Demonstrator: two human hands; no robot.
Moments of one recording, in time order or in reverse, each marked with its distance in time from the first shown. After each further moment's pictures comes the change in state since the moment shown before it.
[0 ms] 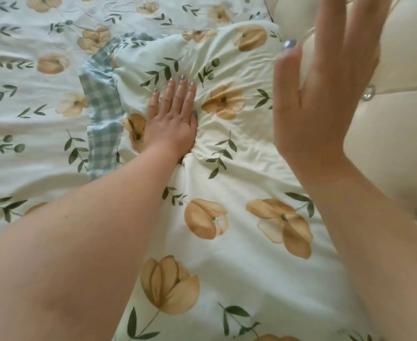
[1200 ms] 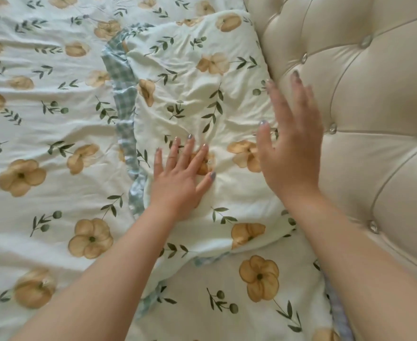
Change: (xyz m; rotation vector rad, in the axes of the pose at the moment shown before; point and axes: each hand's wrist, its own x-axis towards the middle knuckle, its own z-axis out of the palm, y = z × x) left_hand -0.245 0.037 -0.051 -0.150 -0.197 0.096; right_hand -0.128 -0.017 -0.135 -0.038 -0.304 0.099
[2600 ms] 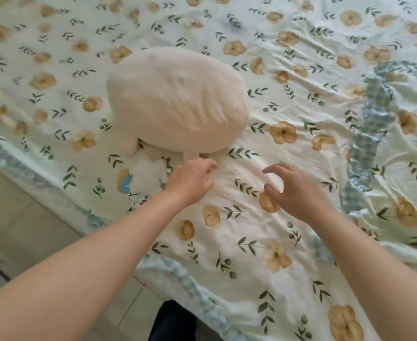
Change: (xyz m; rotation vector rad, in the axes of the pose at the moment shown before) left_hand -0.366 -0.301 -0.121 -0.387 0.066 -0.595; right_hand -0.143 -0.380 0.013 0.134 -0.964 -0.544
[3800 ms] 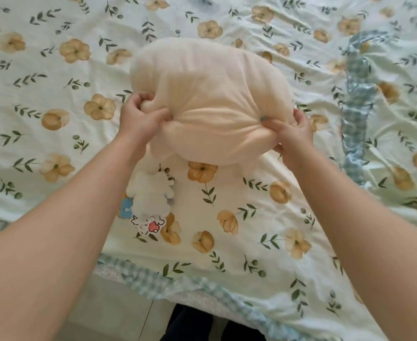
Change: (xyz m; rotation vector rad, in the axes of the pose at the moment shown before) left_hand 0.098 -0.093 -0.108 -1.005 0.256 -0.318; right_hand 0.110 -0.068 -0.005 1.252 0.525 0.701
